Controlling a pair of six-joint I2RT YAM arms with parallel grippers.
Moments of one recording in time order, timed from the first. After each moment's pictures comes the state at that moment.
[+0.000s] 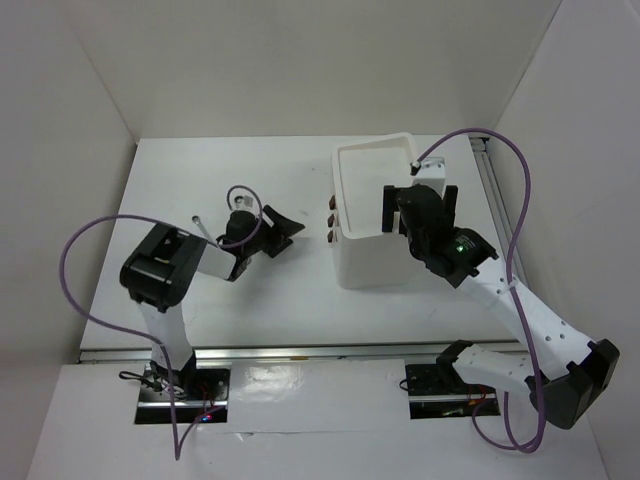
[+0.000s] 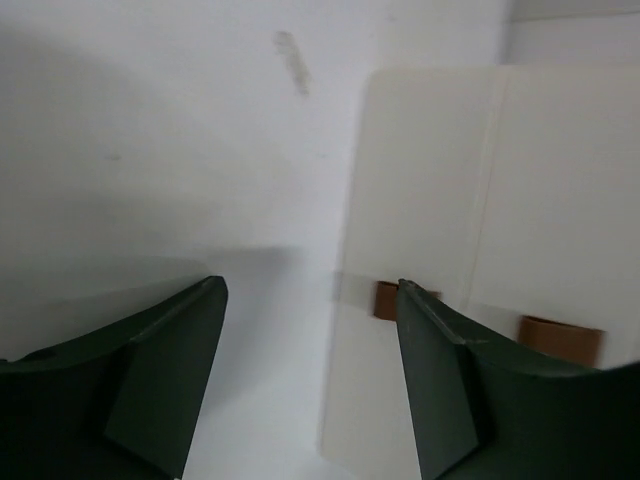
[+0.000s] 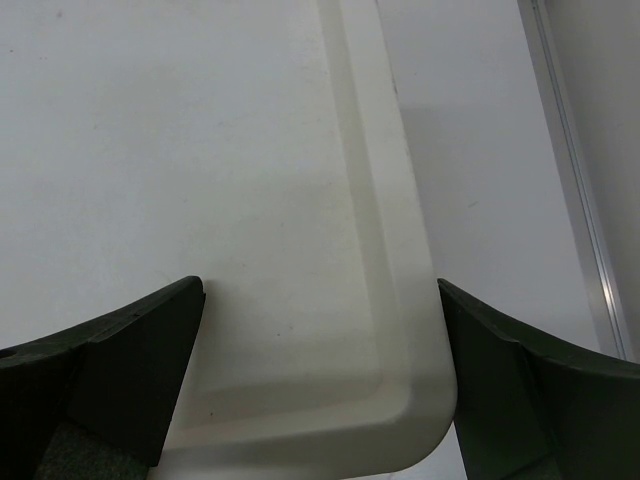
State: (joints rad) left arm -0.35 1.85 0.72 0.66 0.23 -1.13; right arm 0.62 1.07 1.09 -0.58 0.67 0.29
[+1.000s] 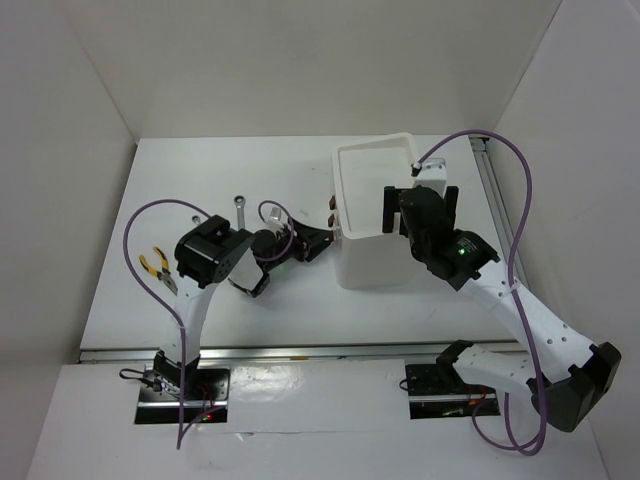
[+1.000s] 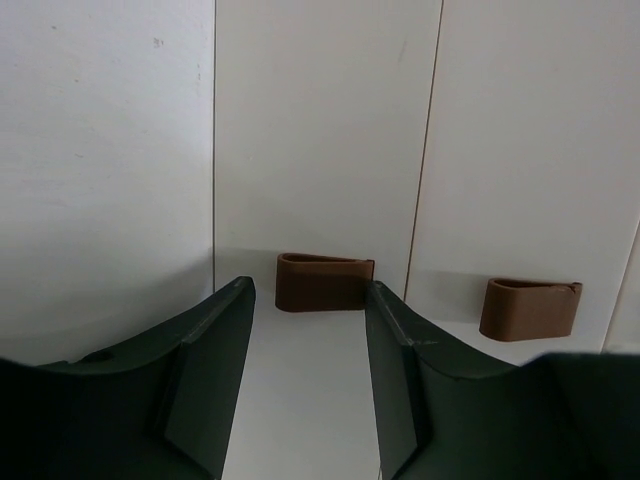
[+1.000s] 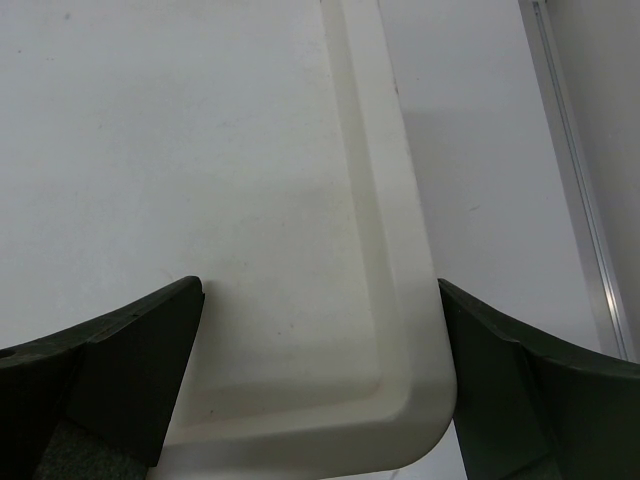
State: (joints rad) left arm -0.49 2.27 0.78 1.40 0.36 -1.53; right arm 0.62 1.05 1.07 -0.55 0.67 0.27
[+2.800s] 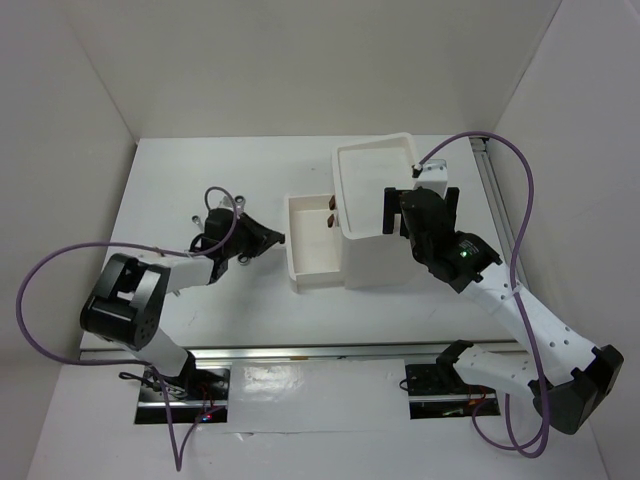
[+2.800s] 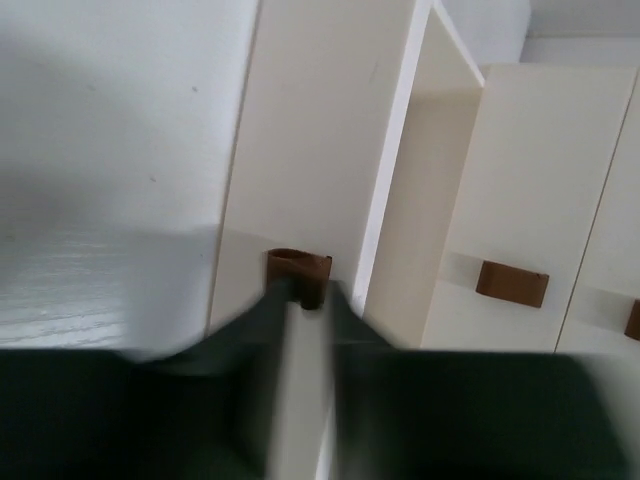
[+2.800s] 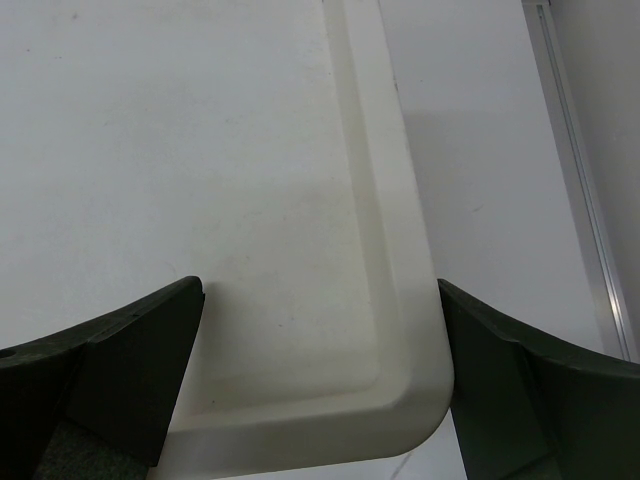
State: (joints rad) left arm -0.26 1.57 0.61 0.46 0.27 -1.15; right arm 0.63 1.03 1.07 -0.55 0.67 0.27
